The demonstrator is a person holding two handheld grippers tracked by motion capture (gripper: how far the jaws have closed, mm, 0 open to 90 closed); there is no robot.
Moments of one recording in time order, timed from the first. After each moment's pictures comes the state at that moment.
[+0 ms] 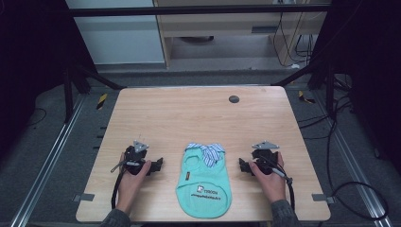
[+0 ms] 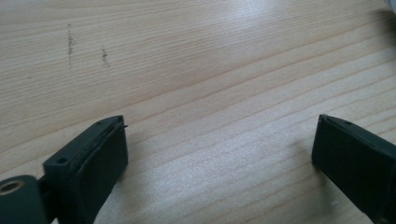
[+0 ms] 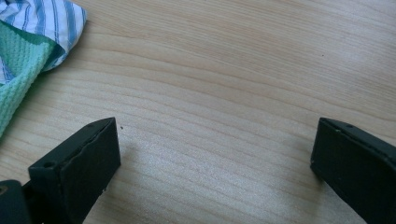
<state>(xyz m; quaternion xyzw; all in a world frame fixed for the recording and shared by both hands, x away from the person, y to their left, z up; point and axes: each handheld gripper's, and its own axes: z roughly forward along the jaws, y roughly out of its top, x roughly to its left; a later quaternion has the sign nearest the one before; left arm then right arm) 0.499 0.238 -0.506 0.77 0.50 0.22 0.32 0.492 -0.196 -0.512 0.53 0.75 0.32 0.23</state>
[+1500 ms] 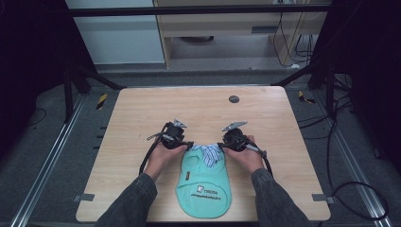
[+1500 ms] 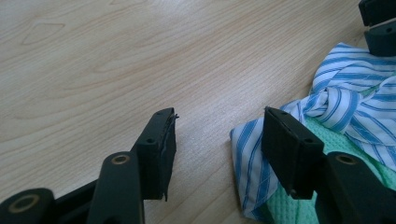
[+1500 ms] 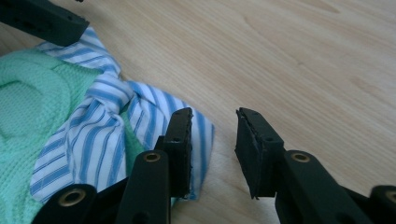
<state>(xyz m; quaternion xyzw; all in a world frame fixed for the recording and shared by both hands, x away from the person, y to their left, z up) 0.575 0.132 -0.478 0.85 0.39 0.12 0.32 0.556 -0.117 -0.482 0.41 0.84 0.33 0.14</state>
